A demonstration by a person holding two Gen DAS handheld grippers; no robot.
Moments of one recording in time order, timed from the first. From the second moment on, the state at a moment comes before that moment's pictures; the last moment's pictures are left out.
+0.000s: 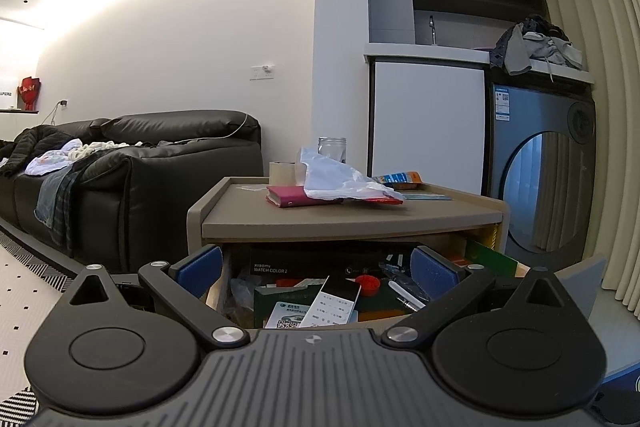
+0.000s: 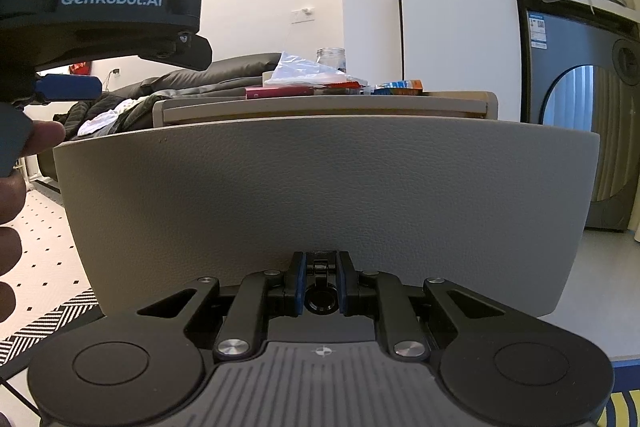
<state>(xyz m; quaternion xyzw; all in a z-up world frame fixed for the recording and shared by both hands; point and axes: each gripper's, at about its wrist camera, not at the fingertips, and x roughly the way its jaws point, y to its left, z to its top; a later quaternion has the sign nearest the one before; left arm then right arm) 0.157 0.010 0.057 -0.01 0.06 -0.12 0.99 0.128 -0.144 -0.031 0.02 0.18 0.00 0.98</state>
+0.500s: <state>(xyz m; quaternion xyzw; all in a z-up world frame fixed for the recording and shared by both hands) 0.158 0.007 0.055 -0.01 0.06 -0.13 0.99 0.110 -0.145 -0.028 0.03 0.17 0.00 0.98</state>
